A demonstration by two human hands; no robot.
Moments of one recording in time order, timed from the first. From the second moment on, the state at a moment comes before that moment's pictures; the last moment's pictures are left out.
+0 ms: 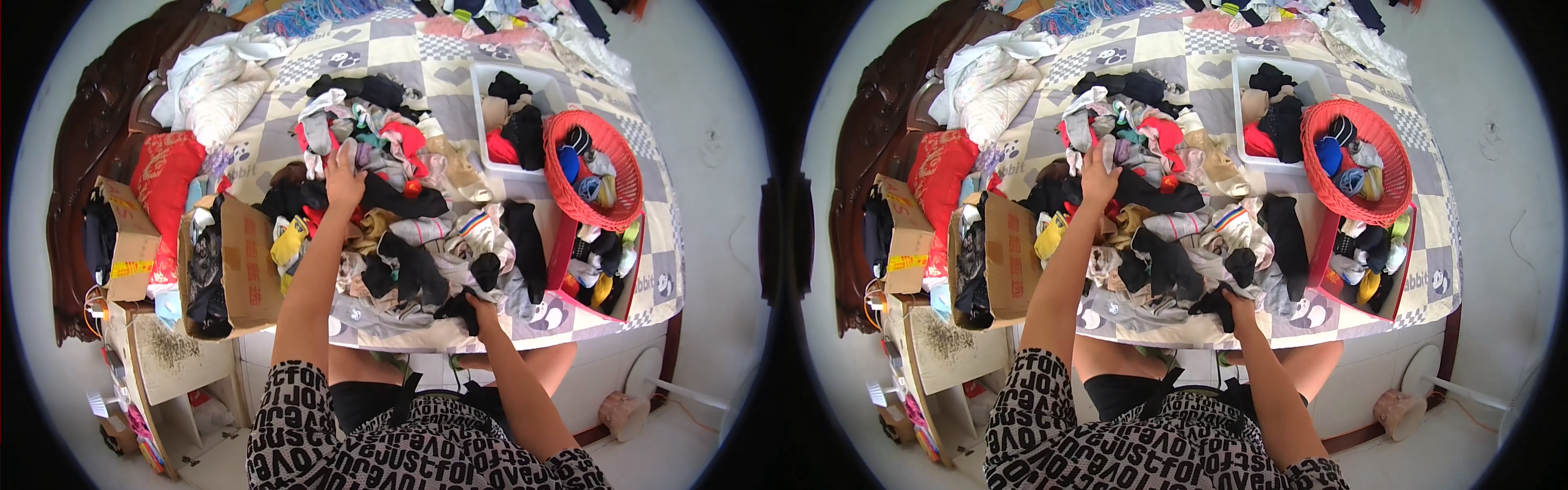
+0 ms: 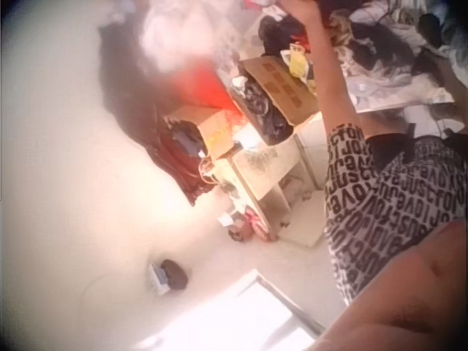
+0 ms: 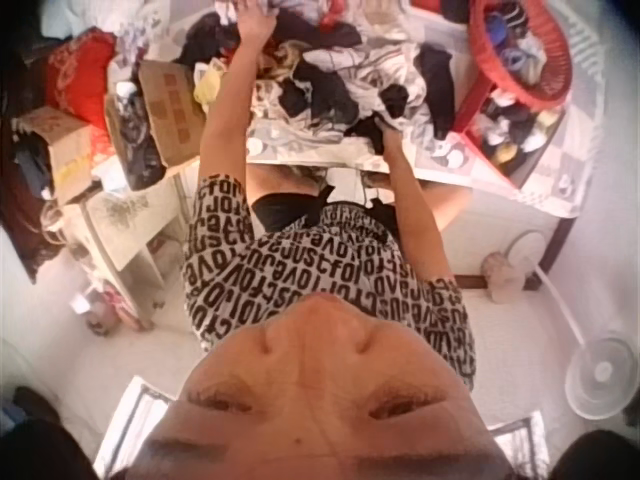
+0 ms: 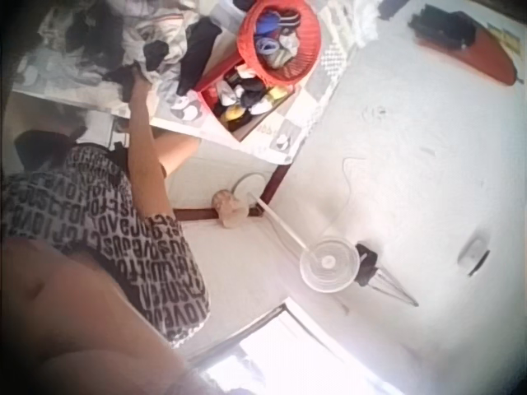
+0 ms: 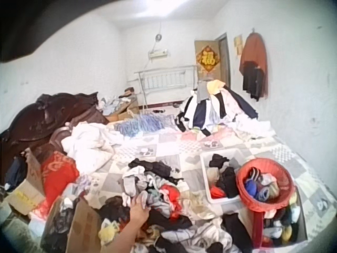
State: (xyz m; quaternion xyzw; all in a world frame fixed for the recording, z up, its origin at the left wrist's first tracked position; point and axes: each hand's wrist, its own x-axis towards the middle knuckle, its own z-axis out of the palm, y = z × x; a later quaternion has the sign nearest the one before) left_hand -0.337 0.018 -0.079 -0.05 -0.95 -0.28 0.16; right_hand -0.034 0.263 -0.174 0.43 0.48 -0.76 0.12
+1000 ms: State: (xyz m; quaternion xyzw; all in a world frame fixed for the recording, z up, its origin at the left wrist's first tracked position) left_hand -0.314 0.131 -0.085 -0.44 -0.70 -0.42 -0.38; right_hand -0.037 0.272 -0.191 0.39 0.45 -0.79 0.13
